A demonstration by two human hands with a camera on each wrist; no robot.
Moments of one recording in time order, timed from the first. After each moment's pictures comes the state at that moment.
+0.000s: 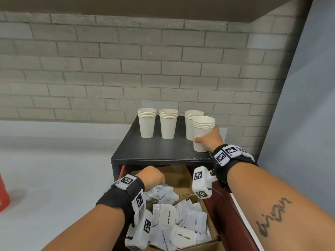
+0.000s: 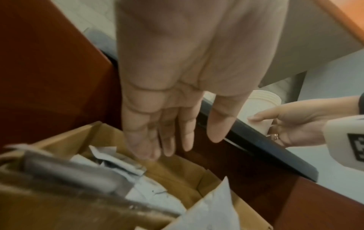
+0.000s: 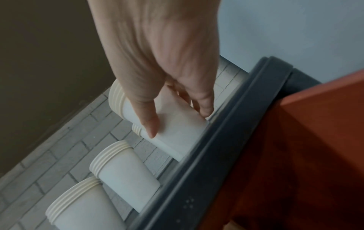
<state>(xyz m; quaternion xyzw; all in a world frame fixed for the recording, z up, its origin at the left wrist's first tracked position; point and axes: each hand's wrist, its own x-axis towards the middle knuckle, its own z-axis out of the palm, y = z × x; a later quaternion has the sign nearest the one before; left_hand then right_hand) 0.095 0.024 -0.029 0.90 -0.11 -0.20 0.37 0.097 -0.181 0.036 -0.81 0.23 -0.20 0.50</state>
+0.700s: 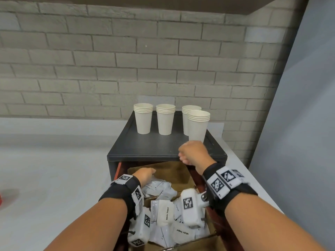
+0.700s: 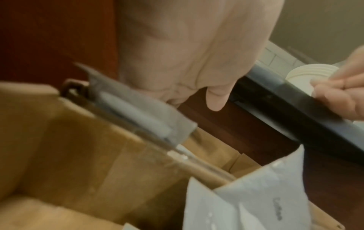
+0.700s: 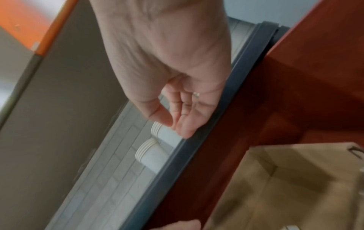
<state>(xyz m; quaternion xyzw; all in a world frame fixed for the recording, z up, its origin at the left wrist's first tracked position) 0.119 0.025 -0.056 0.85 0.03 -0.22 0.48 0.071 -0.125 0.014 -0.77 0.24 -0.06 0.58</state>
